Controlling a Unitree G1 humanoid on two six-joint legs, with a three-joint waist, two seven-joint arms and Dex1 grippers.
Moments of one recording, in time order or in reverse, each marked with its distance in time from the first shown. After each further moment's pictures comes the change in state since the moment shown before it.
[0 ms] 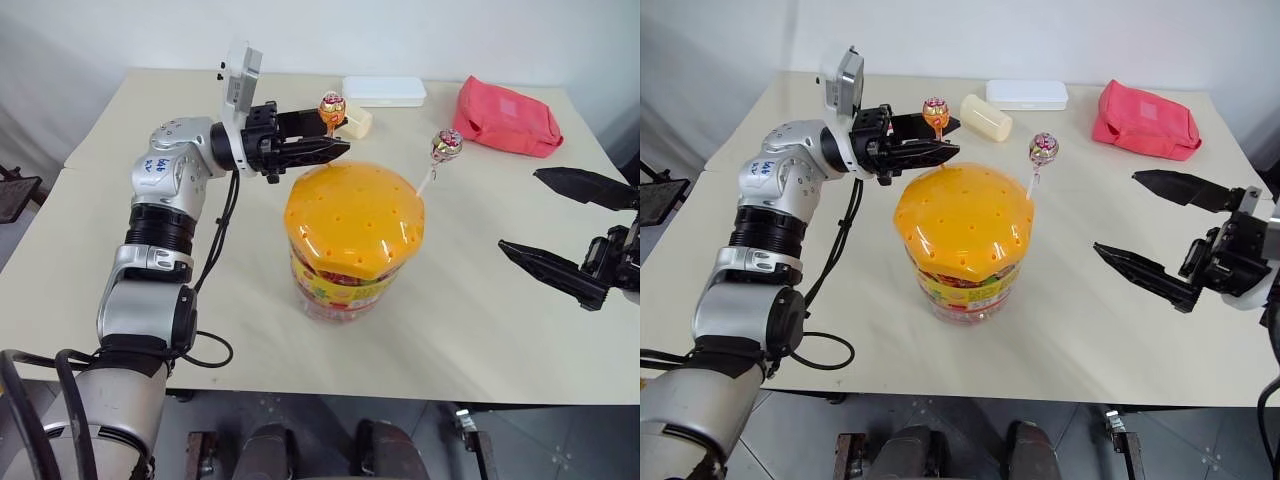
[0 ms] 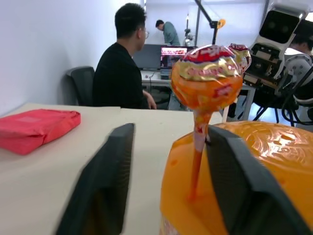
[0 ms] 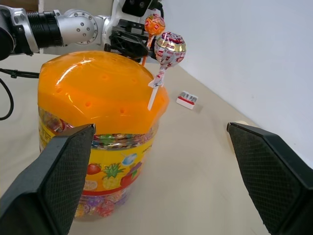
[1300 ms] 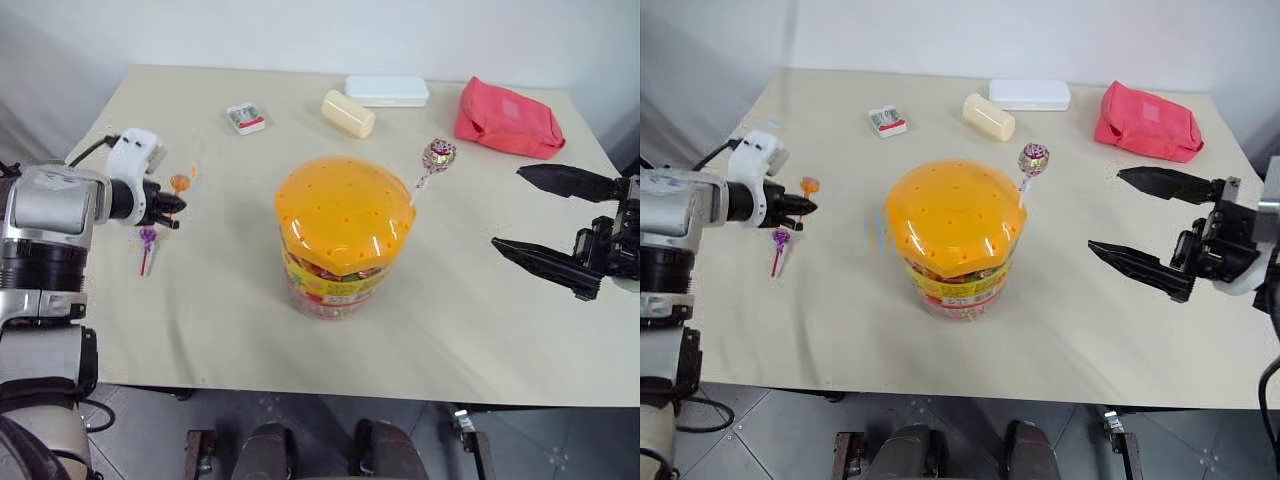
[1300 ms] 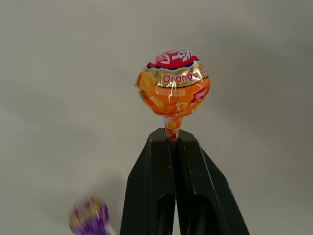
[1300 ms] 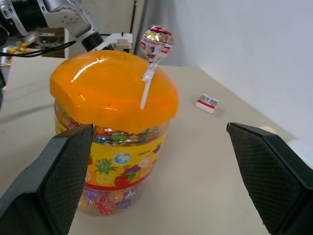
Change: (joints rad) left arm 0.317 0.456 -0.094 -0.452 0.351 0.910 0.639; right arm -0.153 -0.041 0.141 0.148 -0.005 -0.007 0.103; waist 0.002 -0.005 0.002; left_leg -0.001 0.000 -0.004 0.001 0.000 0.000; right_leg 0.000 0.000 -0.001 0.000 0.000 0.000
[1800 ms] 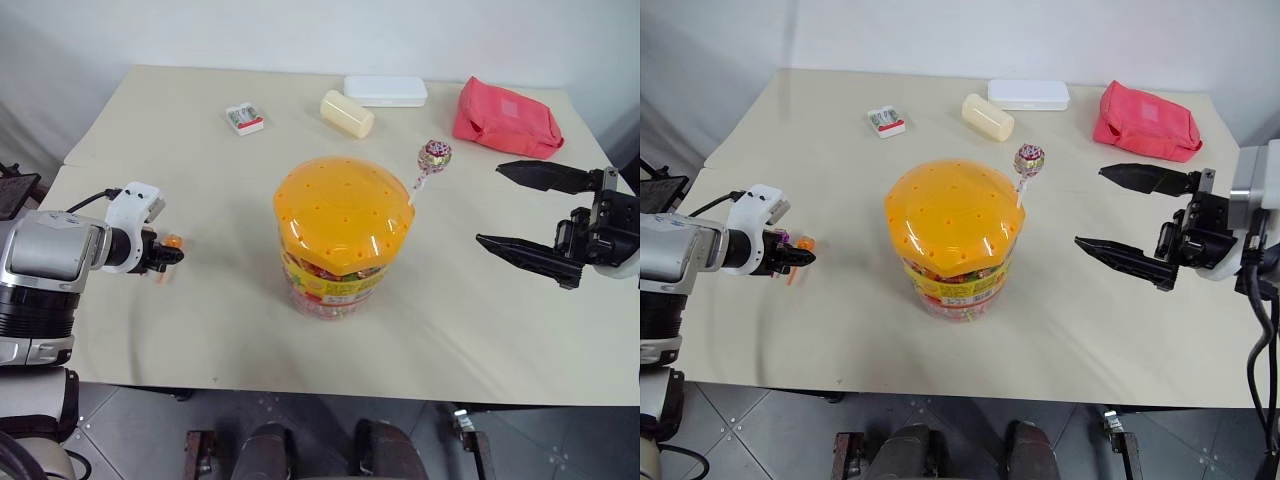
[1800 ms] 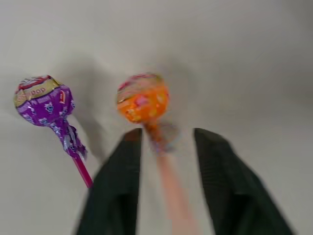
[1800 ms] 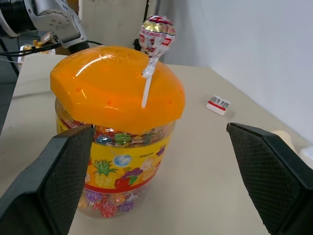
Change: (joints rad) left arm 0.182 0.058 0.011 -0.204 -0.067 0.185 0.047; right arm -0.092 0.003 0.083 0.065 -0.042 -0.017 0.038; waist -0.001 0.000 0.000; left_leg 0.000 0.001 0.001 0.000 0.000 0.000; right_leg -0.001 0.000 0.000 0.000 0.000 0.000
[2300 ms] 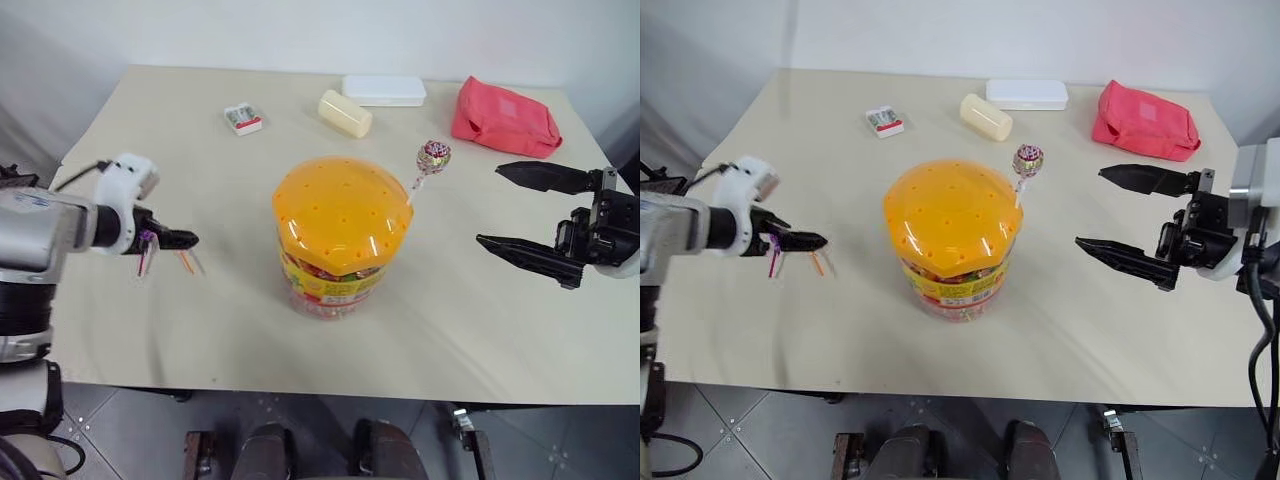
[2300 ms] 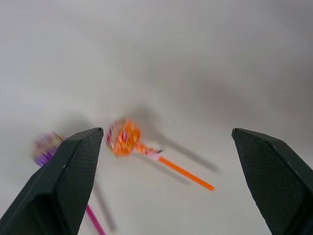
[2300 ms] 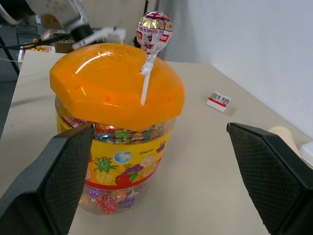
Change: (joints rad) left arm -0.067 0.121 0.048 -0.109 -0.141 -0.013 -0.098; right arm 0.000 -0.010 -0.008 -0.001 0.001 0.030 0.002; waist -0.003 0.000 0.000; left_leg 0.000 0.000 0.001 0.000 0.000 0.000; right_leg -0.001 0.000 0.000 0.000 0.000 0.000
